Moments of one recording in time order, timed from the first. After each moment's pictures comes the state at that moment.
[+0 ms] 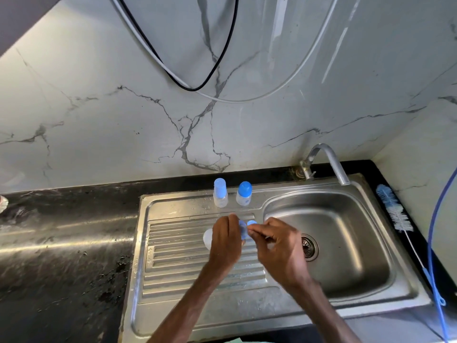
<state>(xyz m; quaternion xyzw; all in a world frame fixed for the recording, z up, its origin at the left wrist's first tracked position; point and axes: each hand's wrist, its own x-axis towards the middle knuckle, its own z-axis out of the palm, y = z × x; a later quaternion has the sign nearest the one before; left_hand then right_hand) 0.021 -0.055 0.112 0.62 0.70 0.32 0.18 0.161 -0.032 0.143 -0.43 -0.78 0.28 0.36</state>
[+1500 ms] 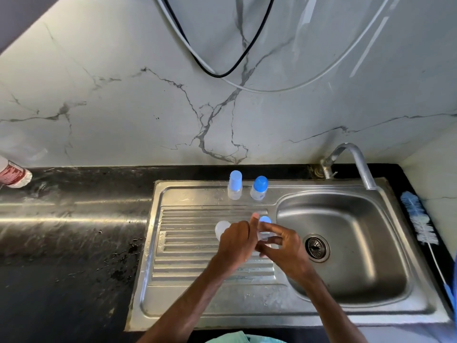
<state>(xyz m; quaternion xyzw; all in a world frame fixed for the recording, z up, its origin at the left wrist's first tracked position) 0.003 -0.057 0.064 0.70 0.68 0.18 0.13 0.165 -0.012 0.066 -0.45 -0.62 0.60 0.23</state>
